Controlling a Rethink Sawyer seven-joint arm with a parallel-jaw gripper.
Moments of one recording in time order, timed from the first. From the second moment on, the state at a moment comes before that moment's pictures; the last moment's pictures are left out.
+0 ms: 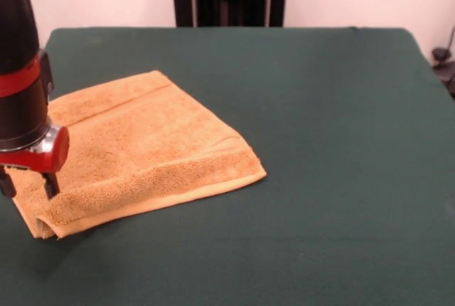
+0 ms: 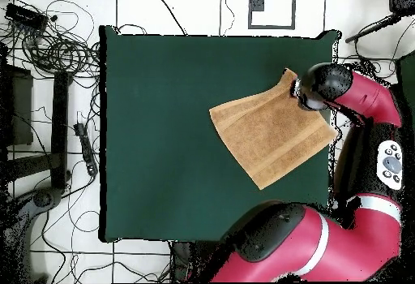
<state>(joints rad) -0.48 -0.14 0.02 0.77 -0.14 0.92 1.43</state>
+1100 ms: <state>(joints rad) -0.49 -0.23 0.02 0.93 -0.22 0.83 1.43</state>
